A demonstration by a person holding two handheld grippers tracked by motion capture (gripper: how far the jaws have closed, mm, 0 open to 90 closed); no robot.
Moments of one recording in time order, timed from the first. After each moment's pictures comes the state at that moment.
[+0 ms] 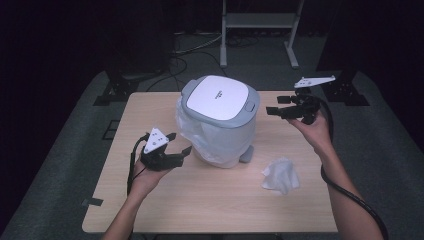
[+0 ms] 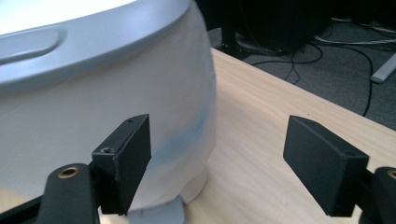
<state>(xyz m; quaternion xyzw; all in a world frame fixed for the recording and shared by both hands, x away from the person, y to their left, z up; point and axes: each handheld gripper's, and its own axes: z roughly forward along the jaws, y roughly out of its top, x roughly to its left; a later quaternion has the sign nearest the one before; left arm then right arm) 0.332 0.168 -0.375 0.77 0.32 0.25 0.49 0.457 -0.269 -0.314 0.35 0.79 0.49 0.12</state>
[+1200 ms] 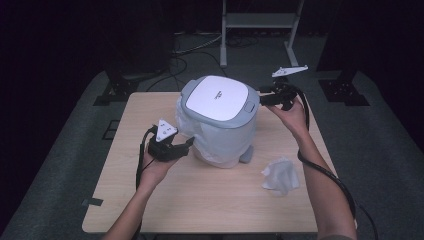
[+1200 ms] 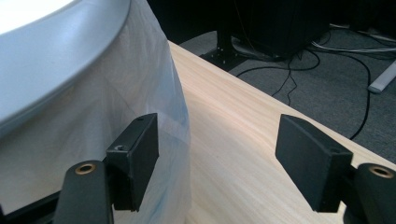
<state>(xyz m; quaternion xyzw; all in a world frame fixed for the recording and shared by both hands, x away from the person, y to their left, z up) 0.356 0.151 -0.372 0.77 0.37 0.27 0.45 0.514 -0.229 -0.326 0.33 0.79 0.49 0.13</state>
